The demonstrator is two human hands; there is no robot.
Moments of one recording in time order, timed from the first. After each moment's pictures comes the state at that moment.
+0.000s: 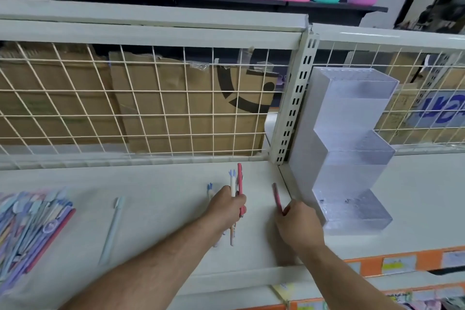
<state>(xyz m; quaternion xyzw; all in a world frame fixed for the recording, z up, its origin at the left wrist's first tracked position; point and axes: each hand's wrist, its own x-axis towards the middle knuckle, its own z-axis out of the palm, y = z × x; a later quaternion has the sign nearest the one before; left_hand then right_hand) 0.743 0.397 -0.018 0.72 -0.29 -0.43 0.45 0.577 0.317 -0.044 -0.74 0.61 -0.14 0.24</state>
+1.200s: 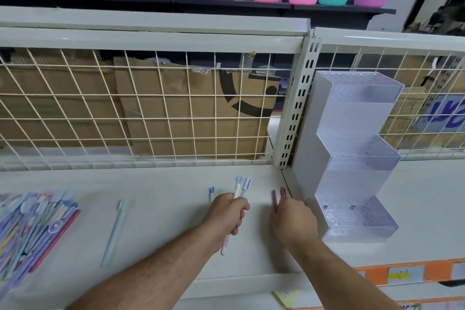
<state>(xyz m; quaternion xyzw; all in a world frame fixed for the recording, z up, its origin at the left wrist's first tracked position) 0.734 0.404 -0.009 0.69 -0.22 -0.46 0.52 0.599 0.305 -0.042 -0.81 0.57 -0.09 0.11</state>
